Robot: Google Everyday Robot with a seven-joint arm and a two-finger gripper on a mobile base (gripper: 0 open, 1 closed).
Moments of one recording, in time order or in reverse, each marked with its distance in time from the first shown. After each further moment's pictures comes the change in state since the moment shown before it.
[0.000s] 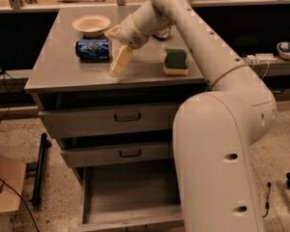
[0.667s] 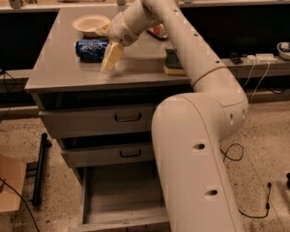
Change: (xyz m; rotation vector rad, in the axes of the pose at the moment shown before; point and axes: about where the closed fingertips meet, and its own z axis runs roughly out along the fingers) arm -0.015 -0.024 0.022 -0.006 -0.037 -0.046
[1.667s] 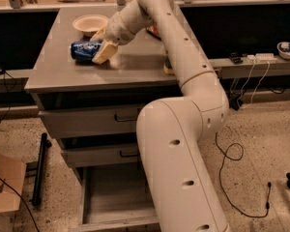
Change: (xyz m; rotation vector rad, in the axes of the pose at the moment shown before) arm 0.002 -0.017 0.014 -0.003 -0.016 -0.012
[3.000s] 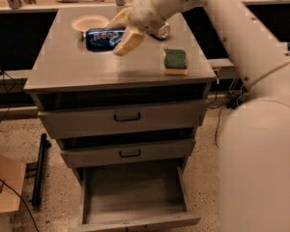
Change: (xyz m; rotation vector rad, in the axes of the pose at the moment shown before) arm -0.048 0.074 -0.112 0.068 0.022 -0.127
